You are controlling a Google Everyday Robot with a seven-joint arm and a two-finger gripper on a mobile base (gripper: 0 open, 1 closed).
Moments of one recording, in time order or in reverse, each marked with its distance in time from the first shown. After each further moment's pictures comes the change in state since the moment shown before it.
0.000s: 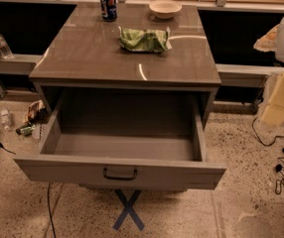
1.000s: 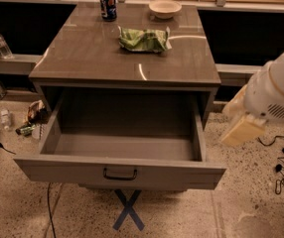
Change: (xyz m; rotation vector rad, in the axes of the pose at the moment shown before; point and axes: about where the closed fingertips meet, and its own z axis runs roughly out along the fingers) arm -0.001 0.037 0.096 -0.084 -0.109 0.096
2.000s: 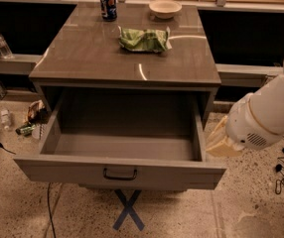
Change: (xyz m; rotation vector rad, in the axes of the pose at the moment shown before) arm 0.000 0.033 0.054 -0.070 -0.068 0.028
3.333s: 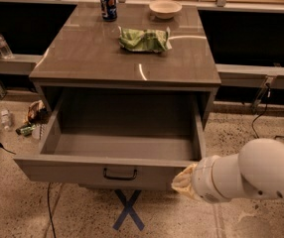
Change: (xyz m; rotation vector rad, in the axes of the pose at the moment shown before) arm 0.004 0.055 0.137 0.049 -0.189 0.037
